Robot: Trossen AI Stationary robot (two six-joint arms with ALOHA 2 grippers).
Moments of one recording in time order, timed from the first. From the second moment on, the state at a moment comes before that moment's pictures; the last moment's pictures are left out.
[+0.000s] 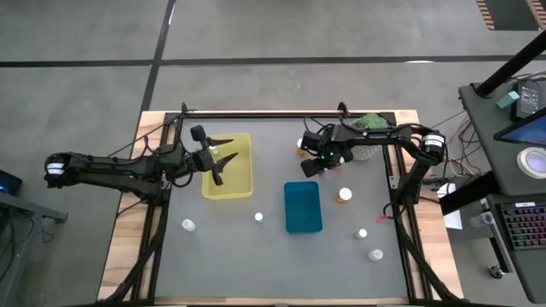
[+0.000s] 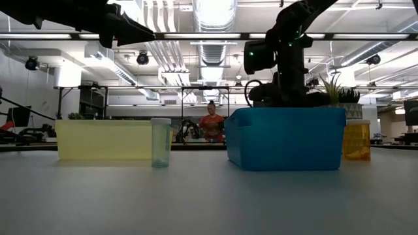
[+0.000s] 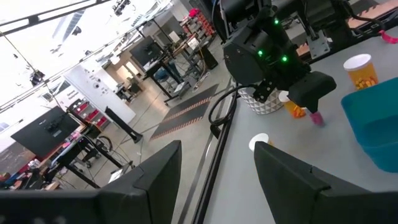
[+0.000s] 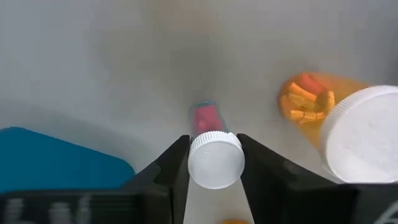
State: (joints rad) left arm 0.06 0.77 0.48 0.26 -0.40 0.64; right arm -0.34 1.75 1.19 -0.94 -0.05 0.82
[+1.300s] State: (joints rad) left arm 0.06 0.77 0.48 0.26 -0.40 0.64; right arm -0.03 1.74 1.59 -1.26 -0.06 0.96
